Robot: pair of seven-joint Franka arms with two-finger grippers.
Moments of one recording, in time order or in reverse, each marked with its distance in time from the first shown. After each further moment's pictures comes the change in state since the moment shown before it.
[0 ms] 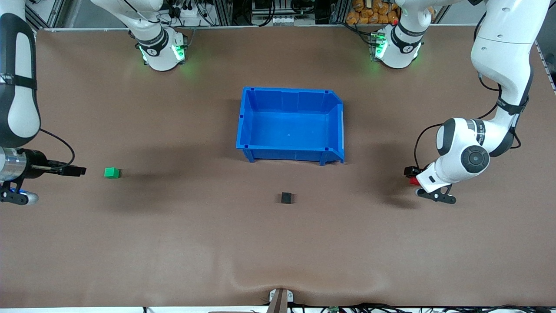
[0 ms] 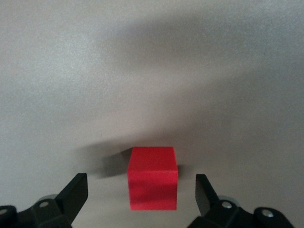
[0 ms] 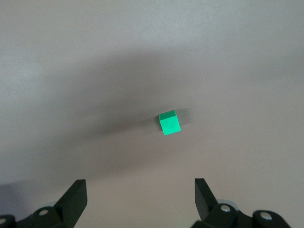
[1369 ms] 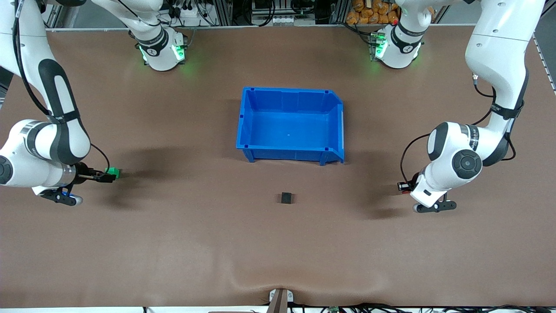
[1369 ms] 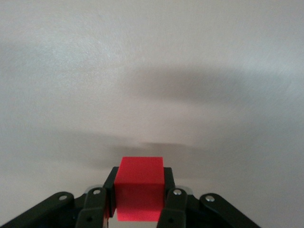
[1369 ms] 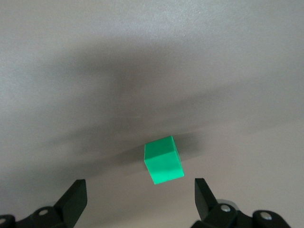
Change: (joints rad) left arm -0.011 0.014 -0.108 0.164 -0.001 -0.100 -0.549; right arm -0.027 0.112 0.000 -0.286 -0.001 0.393 -0.019
